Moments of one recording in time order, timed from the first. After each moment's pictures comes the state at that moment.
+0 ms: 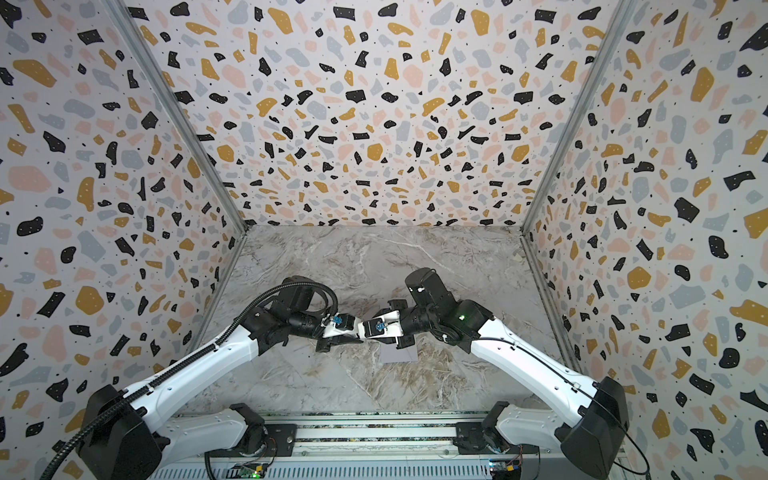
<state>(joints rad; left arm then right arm) -0.57 1.18 0.85 -0.46 0.81 0.91 0.82 1.19 1.08 -0.52 -0.62 -0.94</state>
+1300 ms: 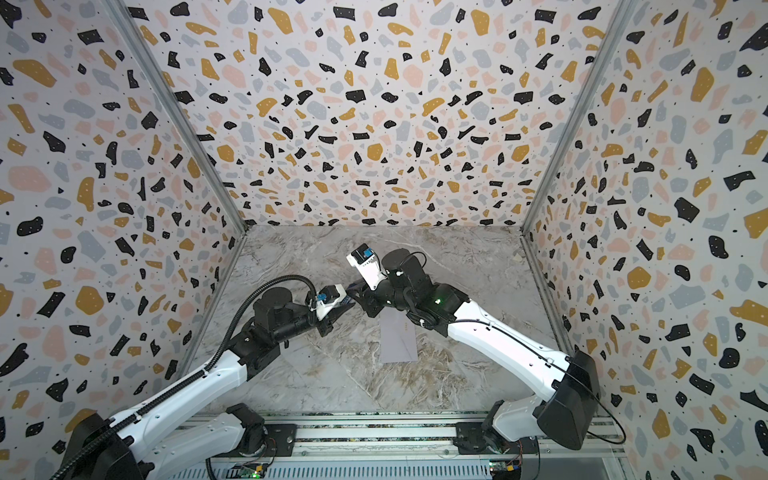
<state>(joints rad) -0.55 1.01 0.60 0.18 0.38 0.36 0.89 1.39 1.30 -0.35 -0.20 0.14</state>
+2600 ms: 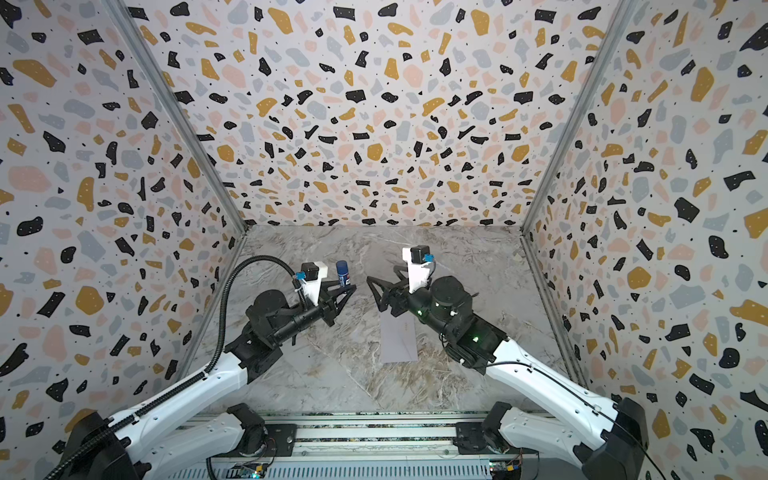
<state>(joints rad) -0.61 1.01 0.62 0.35 0.26 -0.22 0.88 1.07 0.94 0.06 0.06 0.41</state>
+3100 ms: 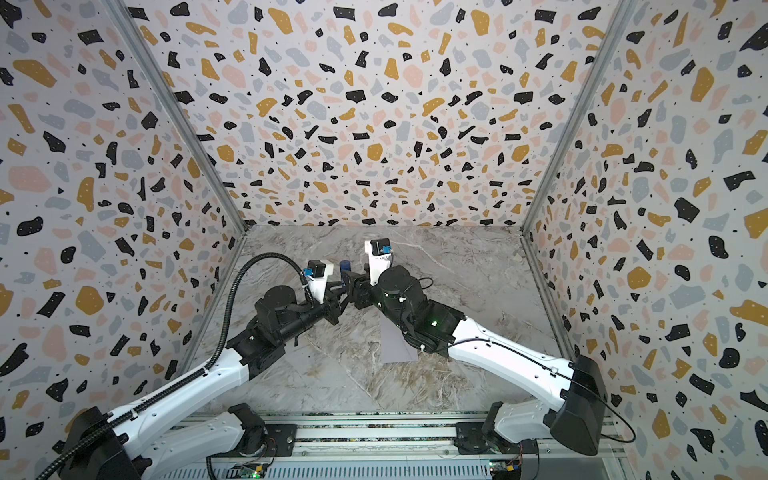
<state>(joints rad) -0.65 1.03 0.67 0.21 0.16 -0.22 1.03 1.34 1.19 -0.05 0.28 0.42</state>
